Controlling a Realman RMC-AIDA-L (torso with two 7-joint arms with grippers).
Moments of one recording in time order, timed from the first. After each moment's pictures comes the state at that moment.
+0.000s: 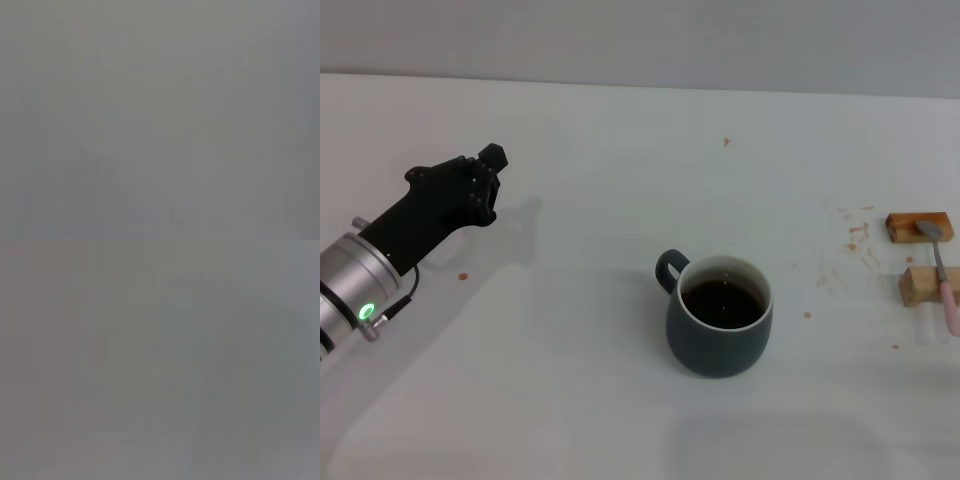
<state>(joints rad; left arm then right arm) -0.46 -1.97 -0.93 -0.20 2.89 1.17 -0.65 0.06 2.09 0.02 0.26 -1.44 -1.76 0.25</state>
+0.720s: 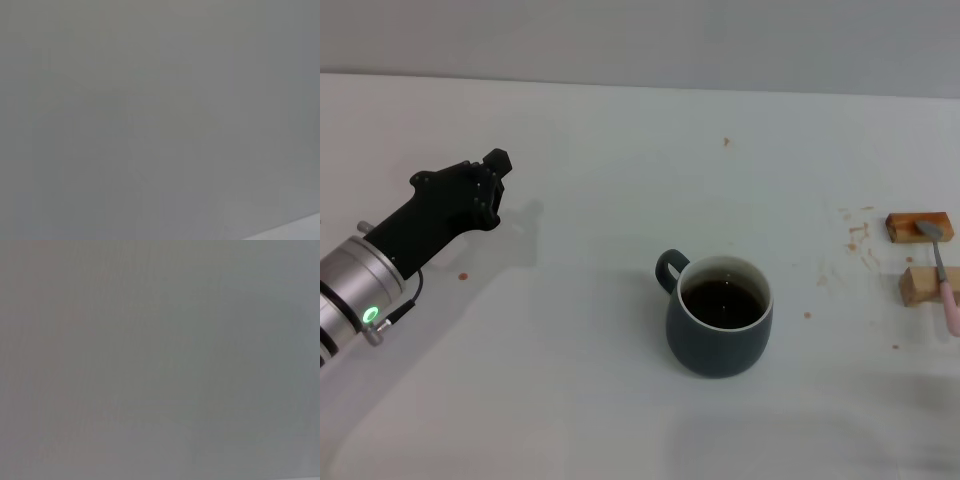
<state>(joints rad) -0.47 -1.98 -0.92 -0.19 2.89 1.17 -0.66 0.05 2.09 -0.07 0.36 -1.44 -1.63 0.22</state>
